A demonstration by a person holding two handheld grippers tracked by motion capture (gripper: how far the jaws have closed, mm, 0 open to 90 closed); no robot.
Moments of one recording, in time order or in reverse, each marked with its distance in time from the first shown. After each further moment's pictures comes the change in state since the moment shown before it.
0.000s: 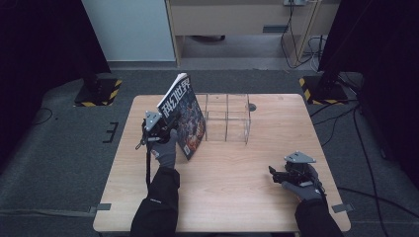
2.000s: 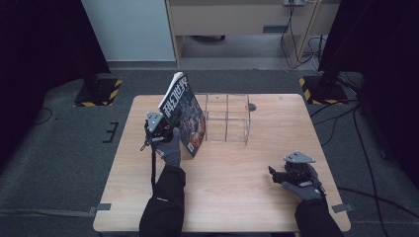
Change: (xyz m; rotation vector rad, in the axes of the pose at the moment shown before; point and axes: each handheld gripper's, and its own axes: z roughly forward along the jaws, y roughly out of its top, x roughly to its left) left arm -0.002 -0.007 0.013 -0.067 0.040 -0.040; right arm 0.001 0.000 0.001 0.003 0.002 -0.008
